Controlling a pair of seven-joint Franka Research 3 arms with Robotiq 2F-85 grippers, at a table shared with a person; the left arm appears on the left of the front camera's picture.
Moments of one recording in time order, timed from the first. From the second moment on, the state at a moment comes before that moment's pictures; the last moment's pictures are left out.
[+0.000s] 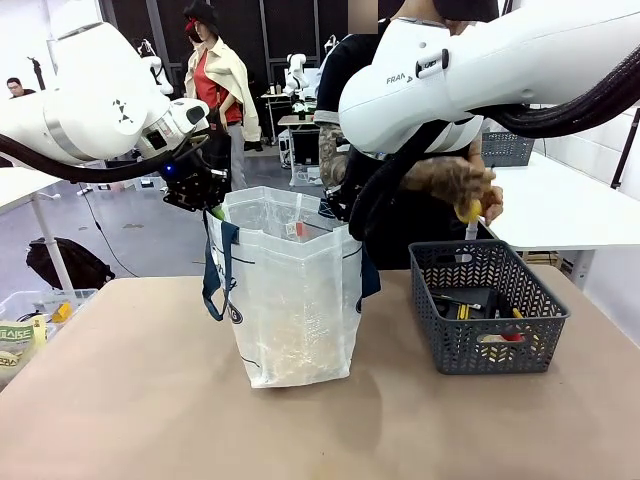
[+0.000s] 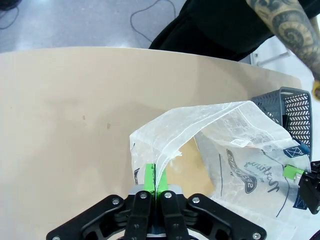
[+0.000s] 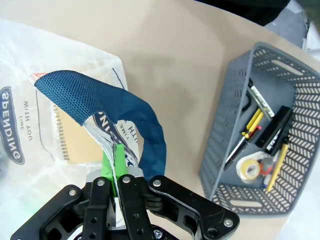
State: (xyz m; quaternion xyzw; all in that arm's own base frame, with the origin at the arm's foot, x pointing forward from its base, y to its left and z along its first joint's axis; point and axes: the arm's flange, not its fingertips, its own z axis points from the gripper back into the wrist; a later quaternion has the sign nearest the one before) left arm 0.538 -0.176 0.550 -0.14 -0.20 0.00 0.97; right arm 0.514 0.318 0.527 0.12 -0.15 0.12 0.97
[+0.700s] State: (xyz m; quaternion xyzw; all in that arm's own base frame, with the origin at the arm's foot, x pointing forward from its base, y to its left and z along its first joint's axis) left arm 0.538 -0.176 0.550 -0.14 -0.20 0.00 0.97; right arm 0.514 0.318 0.527 0.12 -0.15 0.12 0.97
